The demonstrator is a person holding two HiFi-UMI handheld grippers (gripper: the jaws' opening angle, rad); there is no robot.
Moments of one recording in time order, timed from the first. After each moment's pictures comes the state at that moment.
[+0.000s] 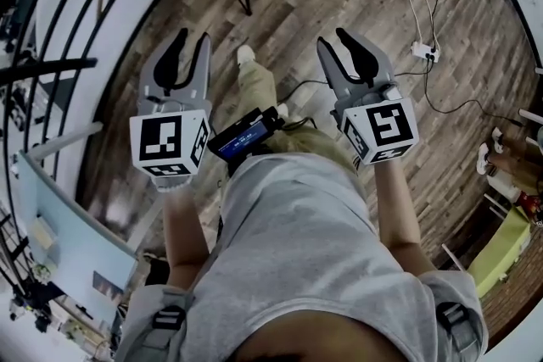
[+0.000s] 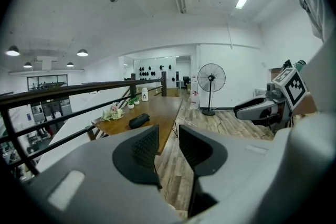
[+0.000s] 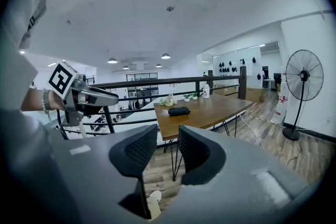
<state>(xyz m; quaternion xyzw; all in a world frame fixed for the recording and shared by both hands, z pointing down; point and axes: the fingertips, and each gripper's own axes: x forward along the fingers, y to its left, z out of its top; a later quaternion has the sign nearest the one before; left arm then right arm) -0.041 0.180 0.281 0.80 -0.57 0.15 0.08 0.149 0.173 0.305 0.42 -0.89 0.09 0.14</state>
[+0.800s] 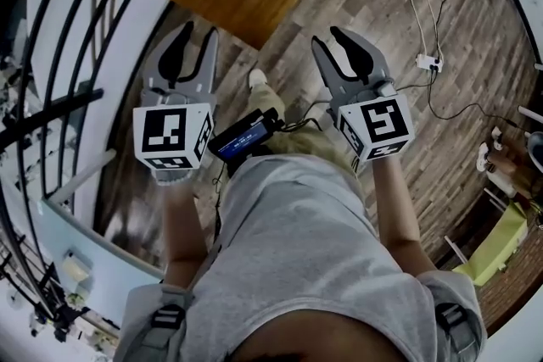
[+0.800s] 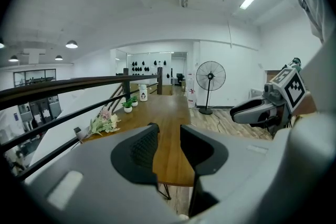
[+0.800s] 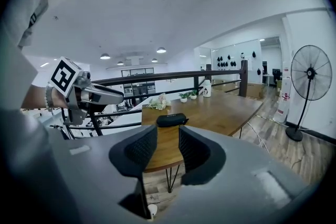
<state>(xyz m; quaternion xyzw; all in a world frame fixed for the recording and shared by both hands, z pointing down) -0.096 -0.008 0.287 0.83 -0.53 0.16 0.10 0.075 0.005 0.310 0.43 -0.88 0.11 0.17</state>
